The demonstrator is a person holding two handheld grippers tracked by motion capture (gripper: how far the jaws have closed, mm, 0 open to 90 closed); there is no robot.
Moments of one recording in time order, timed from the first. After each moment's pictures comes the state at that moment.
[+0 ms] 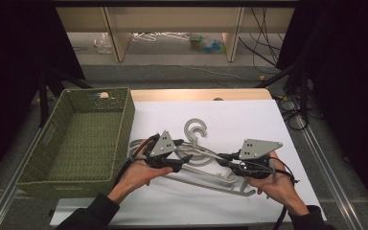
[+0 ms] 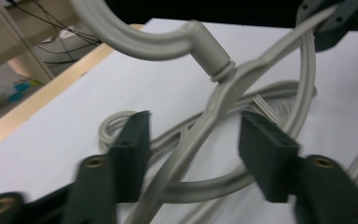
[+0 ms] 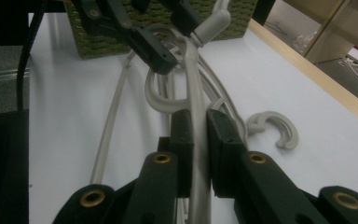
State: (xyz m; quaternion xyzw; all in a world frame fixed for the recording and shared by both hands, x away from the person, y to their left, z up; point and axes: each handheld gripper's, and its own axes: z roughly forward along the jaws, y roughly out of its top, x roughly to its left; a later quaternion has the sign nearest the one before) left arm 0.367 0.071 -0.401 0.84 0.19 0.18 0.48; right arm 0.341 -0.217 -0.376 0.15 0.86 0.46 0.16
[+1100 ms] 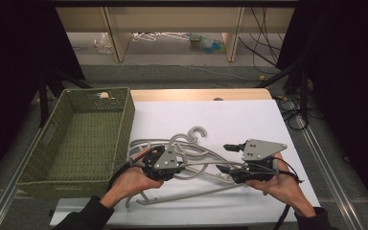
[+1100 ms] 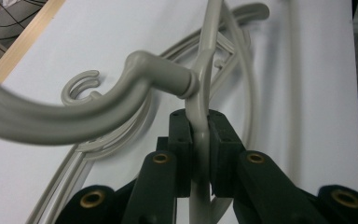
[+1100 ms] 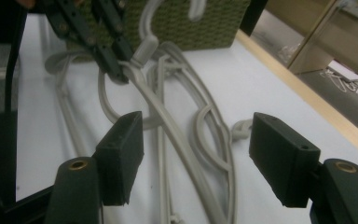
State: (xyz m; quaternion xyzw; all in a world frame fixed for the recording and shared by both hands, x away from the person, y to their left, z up) left arm 0.345 0.077 -0.393 0.90 0.12 0.16 0.38; right arm 0.336 -0.222 -0.367 0.15 0.85 0.46 0.19
